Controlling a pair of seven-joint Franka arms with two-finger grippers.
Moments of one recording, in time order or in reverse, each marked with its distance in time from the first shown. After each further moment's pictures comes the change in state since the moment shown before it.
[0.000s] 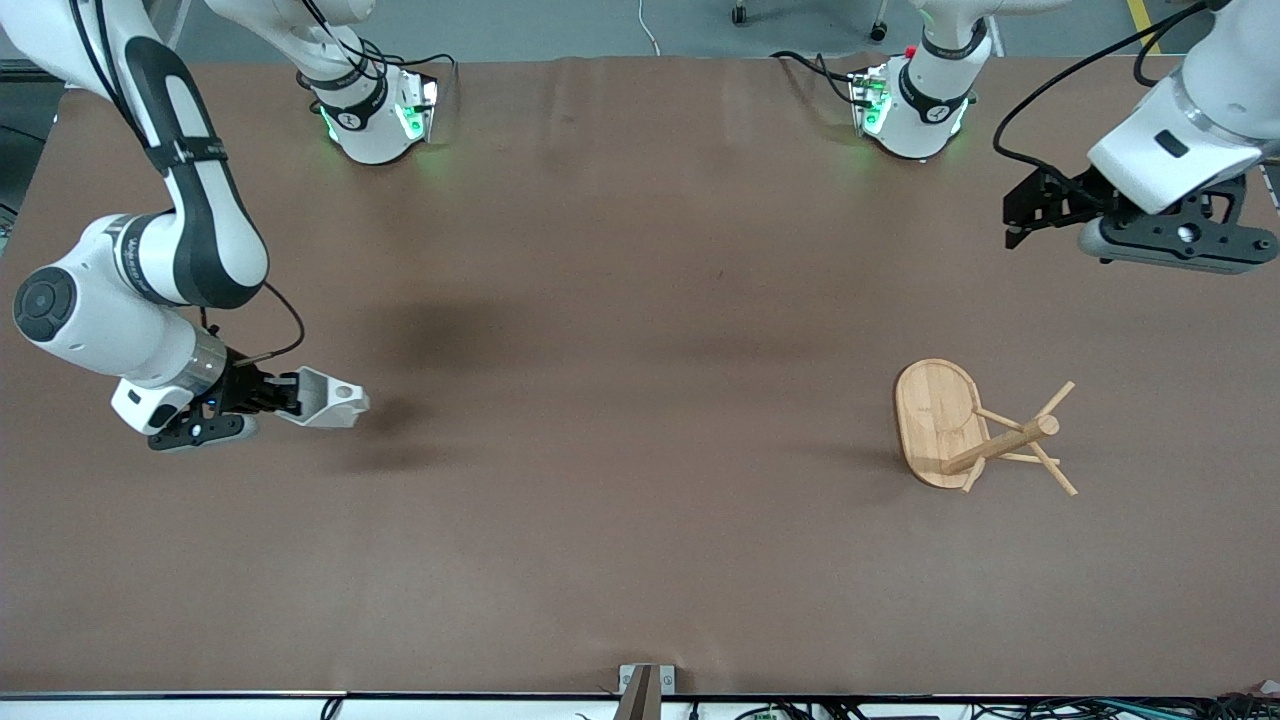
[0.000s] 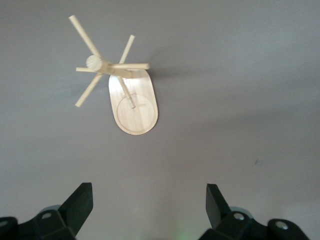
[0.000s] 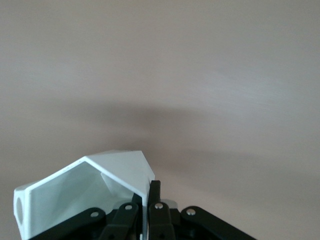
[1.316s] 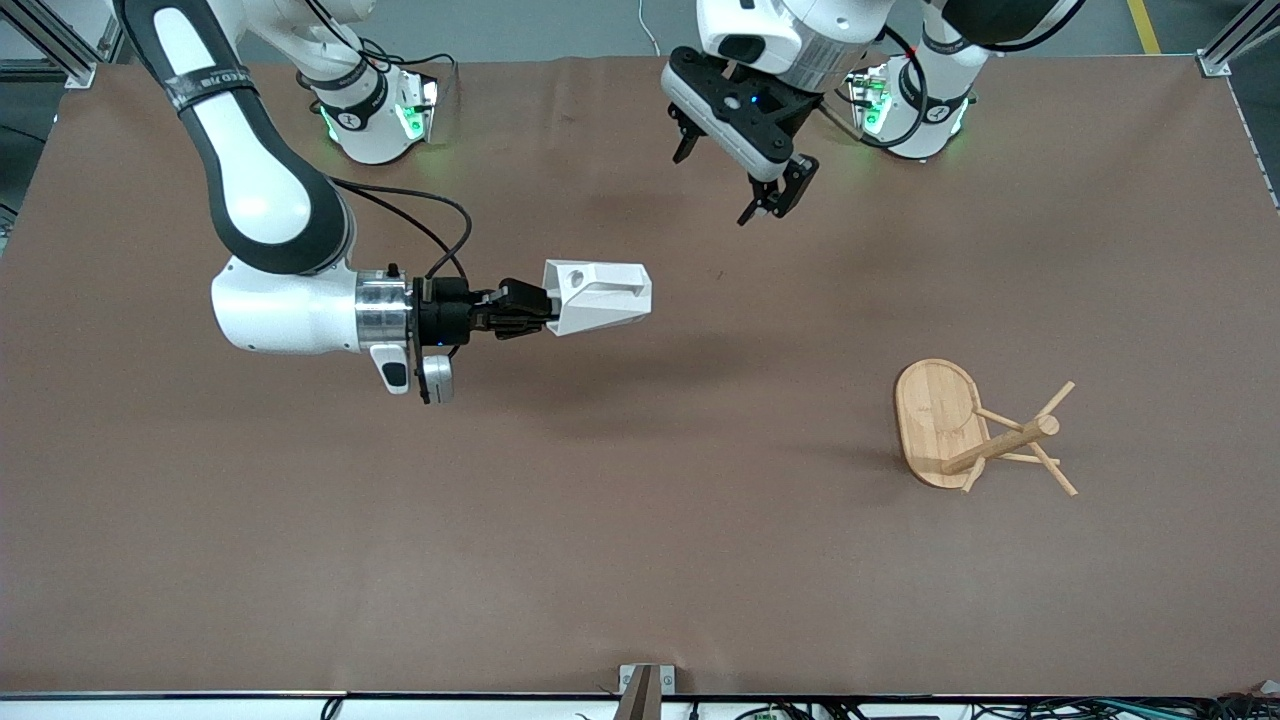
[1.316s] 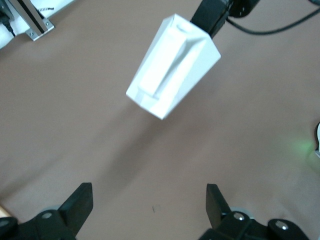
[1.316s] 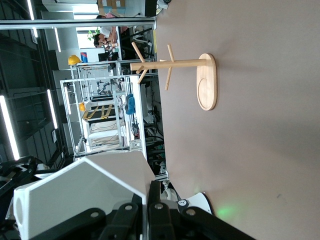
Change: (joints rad) left arm -0.361 0.076 -0.123 -0.010 -0.194 0.392 0.110; right arm 0.035 0.045 0.348 0.124 1.079 -0.225 -0.113
